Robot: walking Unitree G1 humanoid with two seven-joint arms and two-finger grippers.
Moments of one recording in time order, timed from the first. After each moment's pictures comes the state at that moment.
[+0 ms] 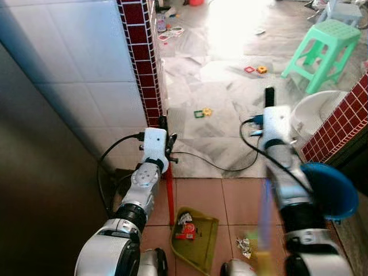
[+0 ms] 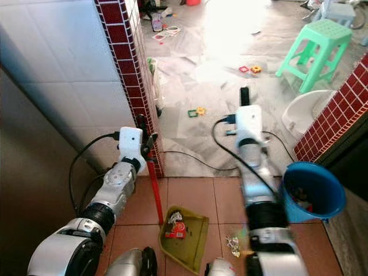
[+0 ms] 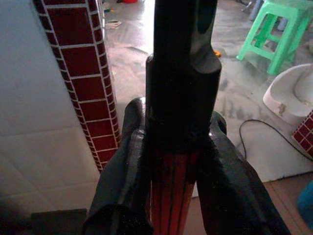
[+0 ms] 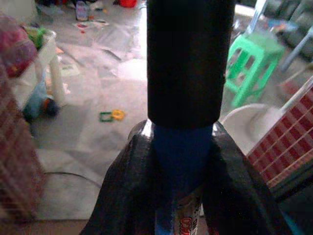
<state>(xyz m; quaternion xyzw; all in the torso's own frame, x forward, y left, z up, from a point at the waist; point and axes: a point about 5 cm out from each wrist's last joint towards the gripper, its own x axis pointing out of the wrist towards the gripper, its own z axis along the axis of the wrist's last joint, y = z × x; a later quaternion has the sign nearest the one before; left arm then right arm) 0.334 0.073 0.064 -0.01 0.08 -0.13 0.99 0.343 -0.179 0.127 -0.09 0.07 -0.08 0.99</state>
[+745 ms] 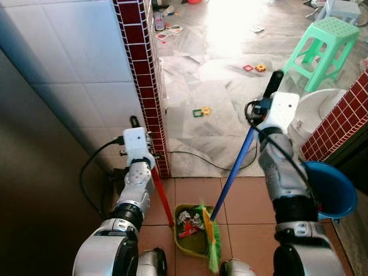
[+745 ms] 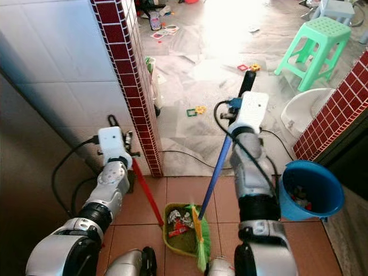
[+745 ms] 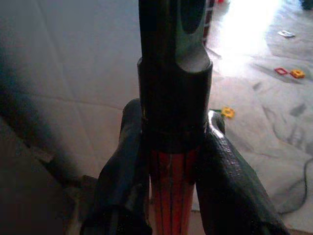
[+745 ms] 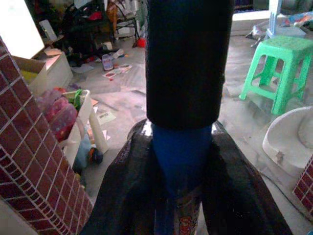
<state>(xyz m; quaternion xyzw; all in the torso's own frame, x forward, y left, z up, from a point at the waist) 0.338 0.112 0.063 -0.05 0.09 0.07 0.99 0.355 -0.171 0.159 0.03 -0.01 -0.05 1.00</state>
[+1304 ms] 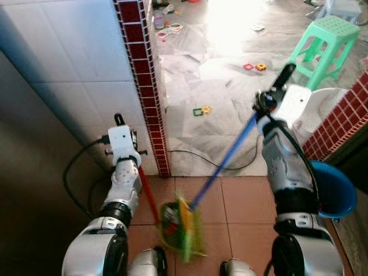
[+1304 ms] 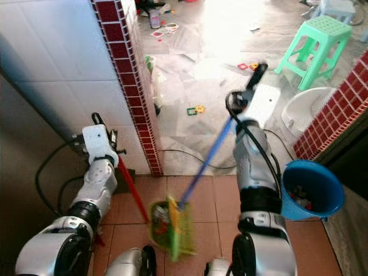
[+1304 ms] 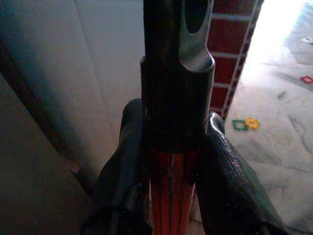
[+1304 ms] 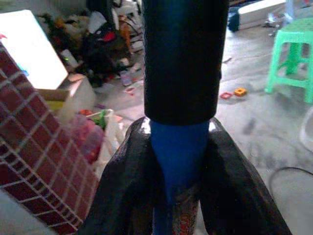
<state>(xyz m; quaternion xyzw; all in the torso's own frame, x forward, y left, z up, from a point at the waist) 0.344 0.142 0.074 -0.02 0.05 0.10 0.99 0.364 -0.173 0.172 0.13 -0.04 -0.02 0.99</state>
